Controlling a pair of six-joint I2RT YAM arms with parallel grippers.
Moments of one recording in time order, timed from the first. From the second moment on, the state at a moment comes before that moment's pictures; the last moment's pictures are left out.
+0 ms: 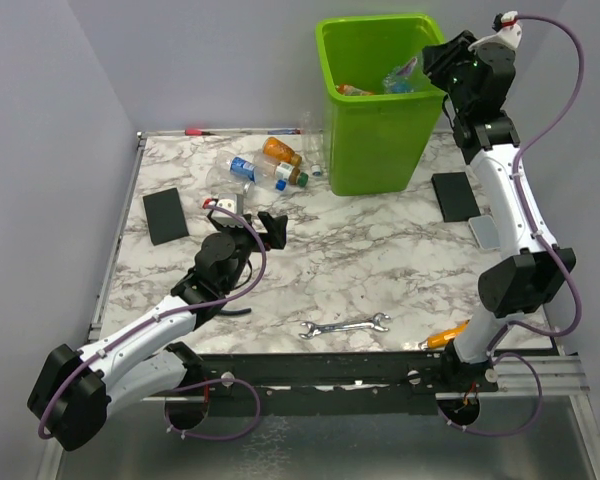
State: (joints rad) left arm -0.68 0.95 0.50 0.41 -0.35 -0.38; right arm 0.13 1.75 1.93 -0.14 0.12 0.51
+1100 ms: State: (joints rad) left arm -0.68 0.98 0.51 0.41 -0.34 -0.37; right arm 0.28 2.05 2.24 0.02 -0.14 0.24
